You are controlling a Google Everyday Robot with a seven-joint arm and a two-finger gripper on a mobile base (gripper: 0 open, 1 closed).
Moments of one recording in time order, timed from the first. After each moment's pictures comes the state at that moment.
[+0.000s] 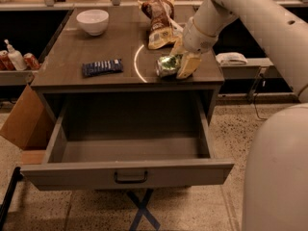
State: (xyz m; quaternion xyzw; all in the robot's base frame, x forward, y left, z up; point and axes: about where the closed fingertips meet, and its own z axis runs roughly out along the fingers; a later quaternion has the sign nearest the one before) arm 0.682 -0.094 0.842 -0.77 0.60 0.05 0.21
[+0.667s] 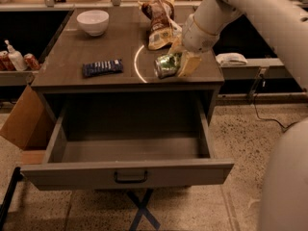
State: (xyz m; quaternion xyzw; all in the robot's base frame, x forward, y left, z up) arm 0.661 -0.086 0.861 -0.79 0.57 0.05 0.22
